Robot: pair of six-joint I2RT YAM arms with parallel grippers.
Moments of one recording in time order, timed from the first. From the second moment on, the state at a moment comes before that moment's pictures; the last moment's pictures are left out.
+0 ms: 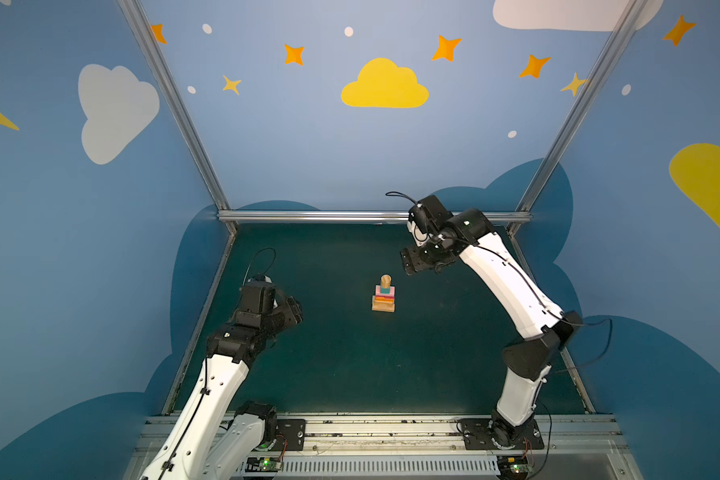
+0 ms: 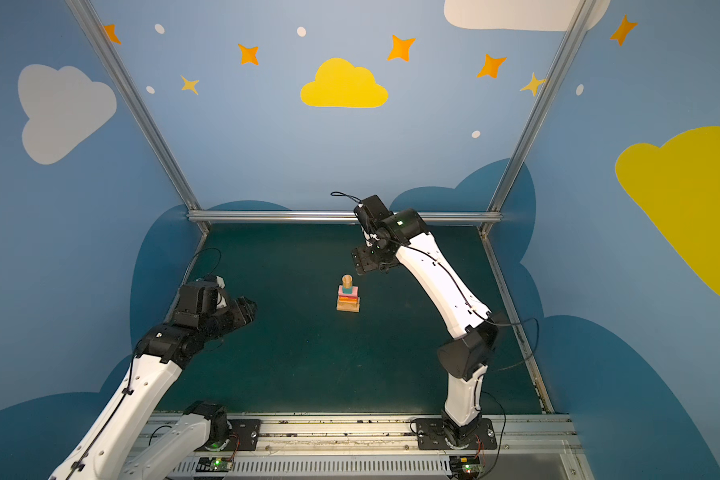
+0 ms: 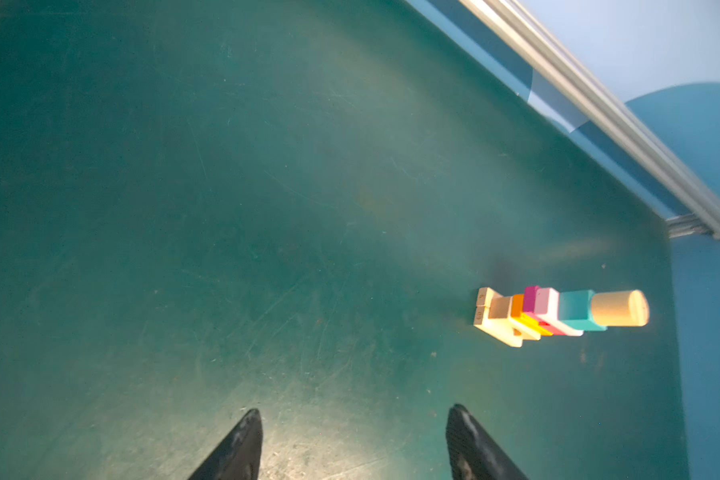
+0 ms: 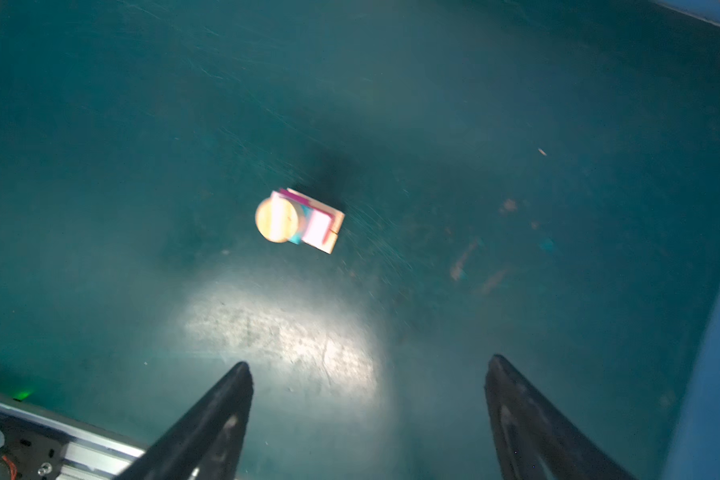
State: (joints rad) left arm -0.17 0.87 0.83 -0.77 0.02 -0.60; right arm 0.63 1.77 2.05 -1.39 0.15 0.26
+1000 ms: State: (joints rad) left arm -0.17 0.73 0.76 -0.64 -0.13 -0.56; right arm 0.40 0.59 0.55 -0.44 0.50 0.15
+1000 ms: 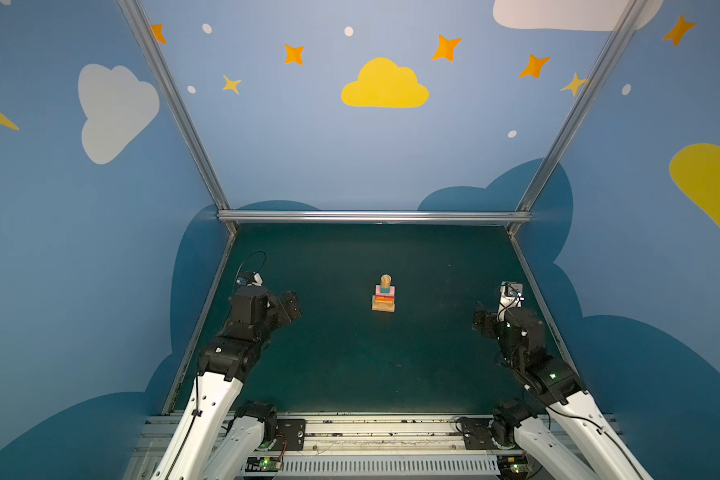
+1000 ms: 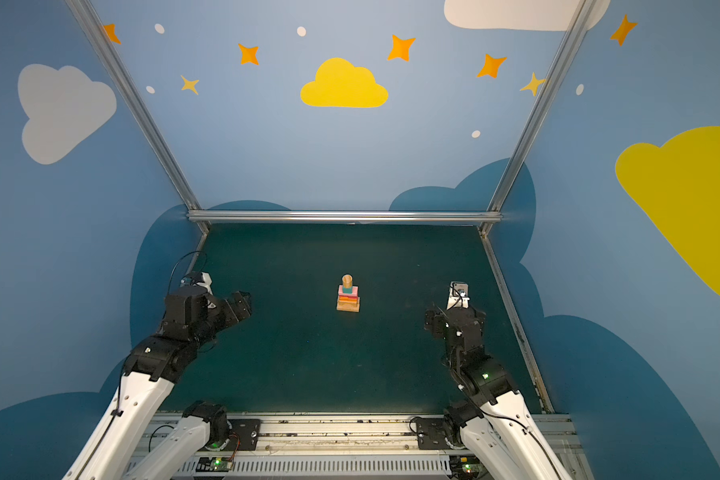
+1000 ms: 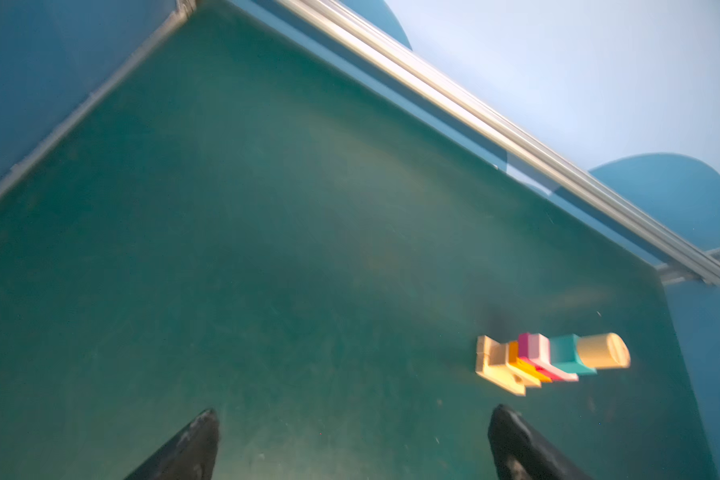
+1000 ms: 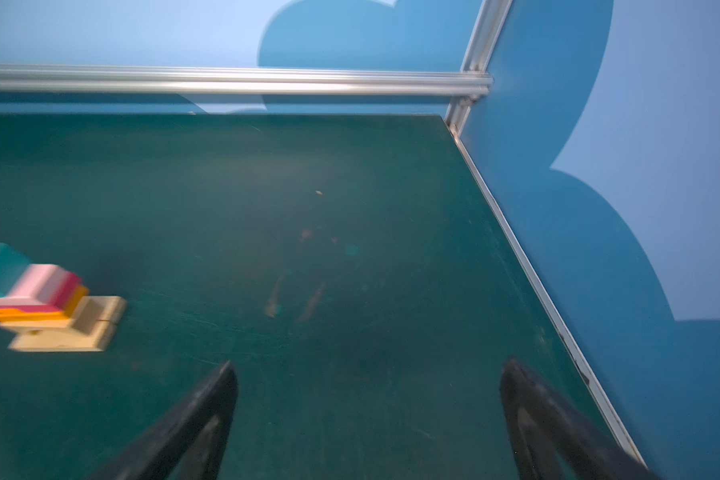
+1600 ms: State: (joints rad) left arm -0.17 0.88 0.22 0.18 -0.40 -0.30; right arm 0.10 1.07 0.41 0.09 0.24 0.17
